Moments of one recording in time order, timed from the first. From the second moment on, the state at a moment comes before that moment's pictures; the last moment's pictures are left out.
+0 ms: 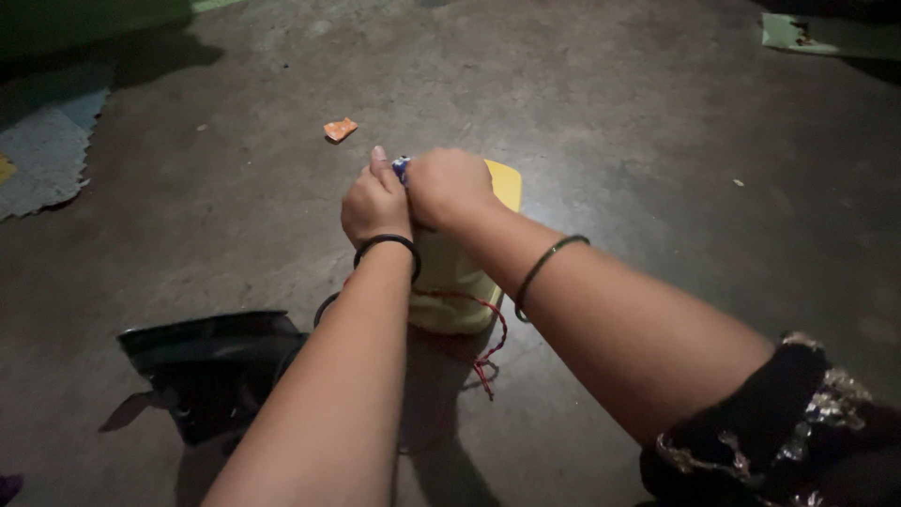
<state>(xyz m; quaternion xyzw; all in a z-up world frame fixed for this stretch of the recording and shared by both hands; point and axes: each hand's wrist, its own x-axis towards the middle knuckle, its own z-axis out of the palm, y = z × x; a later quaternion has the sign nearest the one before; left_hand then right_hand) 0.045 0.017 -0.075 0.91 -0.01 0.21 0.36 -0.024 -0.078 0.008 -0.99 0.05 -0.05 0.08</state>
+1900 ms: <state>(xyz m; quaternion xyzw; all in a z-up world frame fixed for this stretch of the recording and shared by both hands) 0.065 -0.188 -0.031 0.93 -0.24 -0.28 0.04 0.052 -0.233 -0.211 -0.77 0.27 -0.07 0.58</state>
